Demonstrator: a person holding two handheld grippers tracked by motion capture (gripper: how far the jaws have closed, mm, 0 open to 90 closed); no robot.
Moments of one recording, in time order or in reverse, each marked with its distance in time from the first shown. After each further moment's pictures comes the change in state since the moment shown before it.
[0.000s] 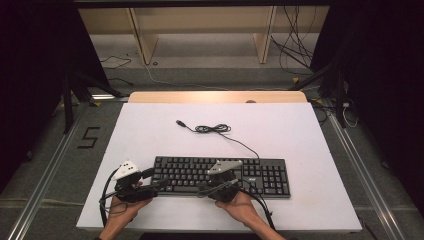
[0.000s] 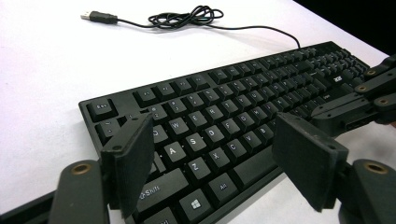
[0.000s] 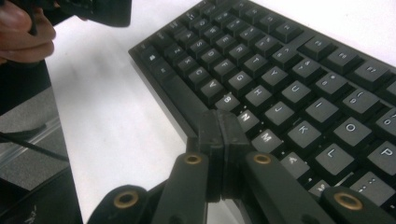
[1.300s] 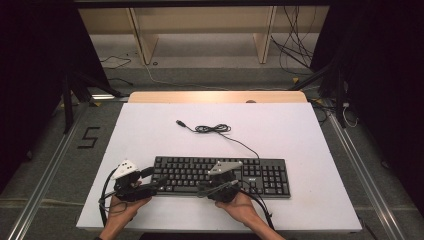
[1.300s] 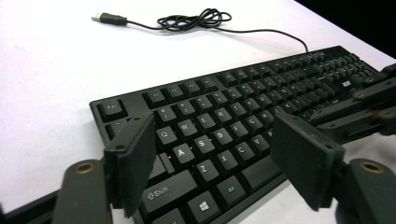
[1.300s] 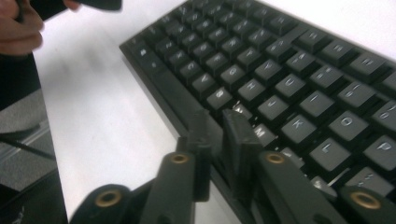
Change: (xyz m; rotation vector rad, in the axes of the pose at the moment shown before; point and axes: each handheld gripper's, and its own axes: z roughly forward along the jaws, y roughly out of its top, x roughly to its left) left arm 0.004 0.000 0.001 -0.007 0.039 -0.026; right arm -0.004 -0.003 0.001 -0.015 -0.013 0.005
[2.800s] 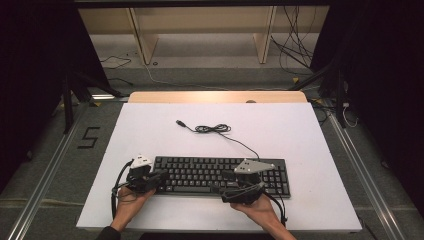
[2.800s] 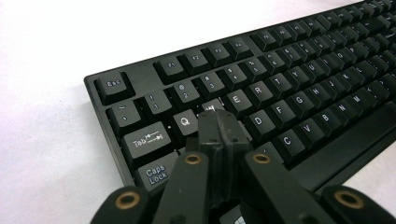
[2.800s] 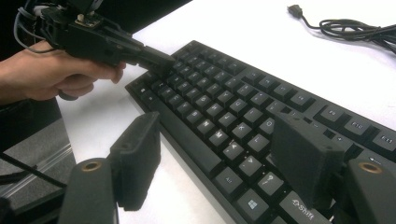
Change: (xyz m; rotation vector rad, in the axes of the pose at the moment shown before) left arm 0.006 0.004 0.039 0.192 0.061 0.036; right arm -0.009 -0.011 -0.062 -0.171 -0.028 0.034
